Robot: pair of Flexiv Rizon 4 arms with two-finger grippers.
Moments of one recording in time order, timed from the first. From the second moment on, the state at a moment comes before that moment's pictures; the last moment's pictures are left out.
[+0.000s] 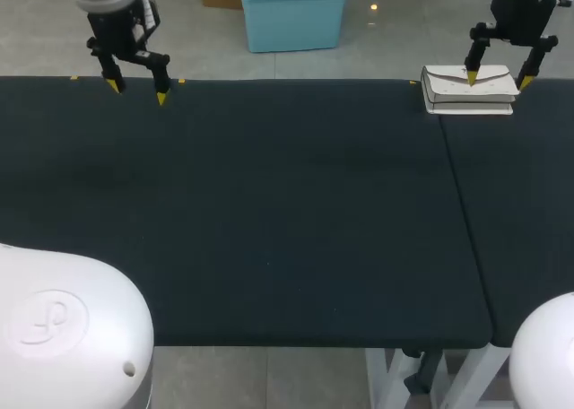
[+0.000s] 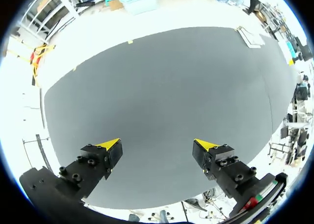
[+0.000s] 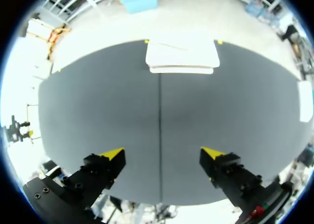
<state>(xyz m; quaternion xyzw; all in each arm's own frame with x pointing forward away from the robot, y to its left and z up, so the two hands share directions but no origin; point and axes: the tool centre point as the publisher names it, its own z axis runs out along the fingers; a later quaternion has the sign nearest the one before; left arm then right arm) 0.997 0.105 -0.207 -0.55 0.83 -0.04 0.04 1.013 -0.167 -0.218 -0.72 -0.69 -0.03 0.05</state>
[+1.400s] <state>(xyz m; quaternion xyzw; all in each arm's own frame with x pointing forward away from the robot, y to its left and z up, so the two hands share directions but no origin) 0.978 0.049 -0.262 -0.10 0.96 -0.27 0.02 1.111 -0.264 -0.281 -0.76 -0.62 -0.18 0.10</state>
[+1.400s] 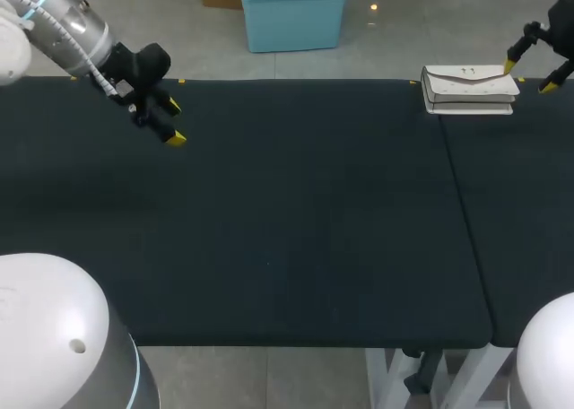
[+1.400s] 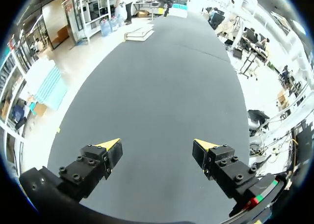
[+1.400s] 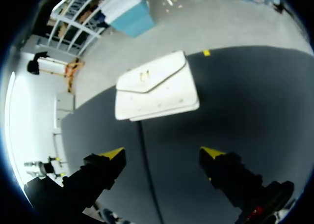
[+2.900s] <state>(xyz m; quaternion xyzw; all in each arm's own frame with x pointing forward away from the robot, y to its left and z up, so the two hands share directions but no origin) 0.977 0.046 -0.280 0.06 0.95 -0.31 -0.01 1.200 -0.303 -0.354 -0.78 -0.57 -0.25 0.10</state>
